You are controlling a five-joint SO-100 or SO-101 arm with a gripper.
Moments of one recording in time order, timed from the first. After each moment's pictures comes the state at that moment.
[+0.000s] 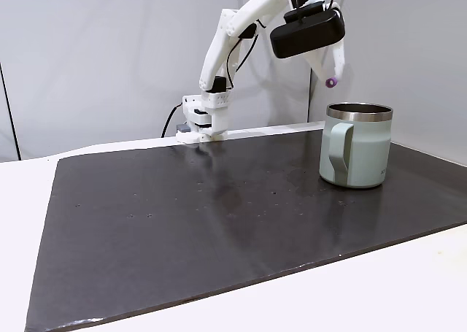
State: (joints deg) arm -25.0 69.7 27.7 102.7 -18.3
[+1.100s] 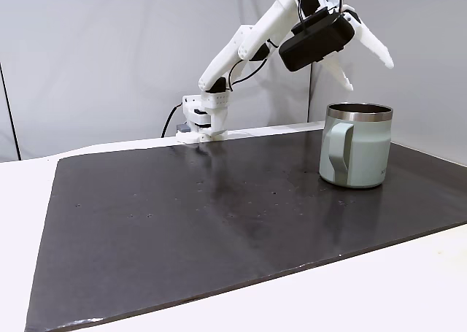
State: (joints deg) arm -22.9 47.8 -4.1 102.7 -9.7
